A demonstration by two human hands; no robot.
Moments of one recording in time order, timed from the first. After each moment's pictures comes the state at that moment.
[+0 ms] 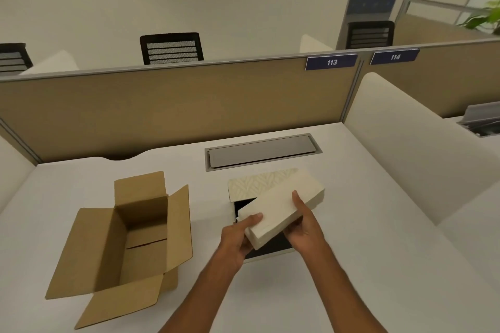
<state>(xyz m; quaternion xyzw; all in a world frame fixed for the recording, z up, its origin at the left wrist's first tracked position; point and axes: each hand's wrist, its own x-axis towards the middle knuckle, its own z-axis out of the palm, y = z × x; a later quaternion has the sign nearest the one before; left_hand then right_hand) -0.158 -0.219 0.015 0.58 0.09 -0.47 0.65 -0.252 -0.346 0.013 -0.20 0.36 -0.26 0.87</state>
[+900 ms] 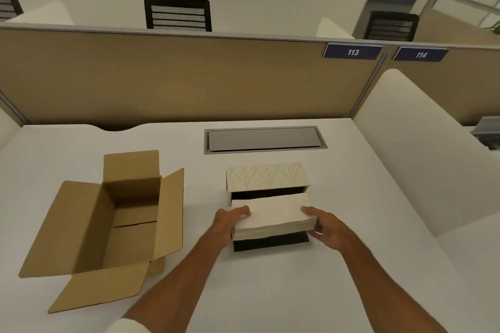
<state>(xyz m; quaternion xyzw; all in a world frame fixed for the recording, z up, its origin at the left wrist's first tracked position) -0.107 -0.247 -0.039 0.69 0.10 -0.48 0.53 -0.283 -0.447 -0.038 -0.45 0.53 -0.02 0.72</state>
